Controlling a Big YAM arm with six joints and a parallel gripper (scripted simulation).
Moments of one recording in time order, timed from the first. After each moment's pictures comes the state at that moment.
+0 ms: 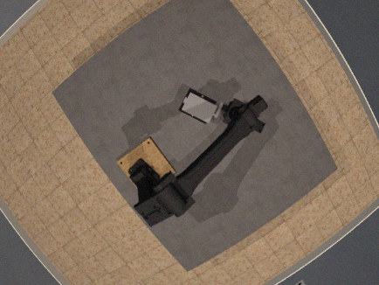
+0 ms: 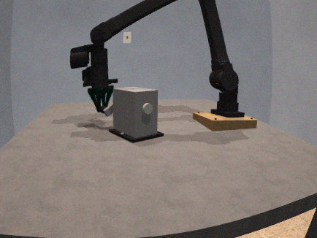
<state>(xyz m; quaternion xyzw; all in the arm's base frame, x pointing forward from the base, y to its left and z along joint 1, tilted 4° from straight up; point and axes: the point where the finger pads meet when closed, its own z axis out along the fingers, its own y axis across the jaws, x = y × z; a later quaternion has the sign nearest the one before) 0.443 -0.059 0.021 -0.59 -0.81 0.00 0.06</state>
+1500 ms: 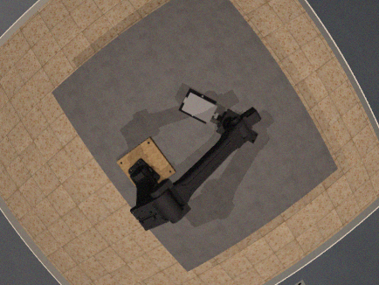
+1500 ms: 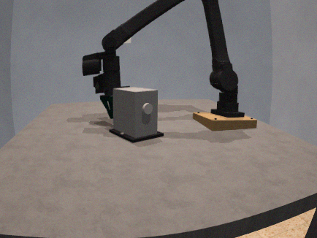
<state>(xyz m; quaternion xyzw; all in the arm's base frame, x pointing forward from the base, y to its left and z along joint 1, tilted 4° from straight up) 0.397 -0.075 -0.003 -0.59 -0.81 0.00 0.06</state>
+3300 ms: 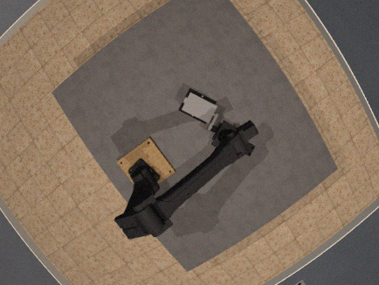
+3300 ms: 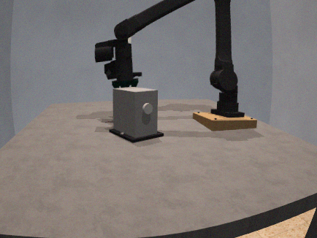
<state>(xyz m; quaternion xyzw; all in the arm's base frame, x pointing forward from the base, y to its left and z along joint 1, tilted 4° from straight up) 0.354 -0.087 0.044 -0.59 -0.81 0.00 0.06</state>
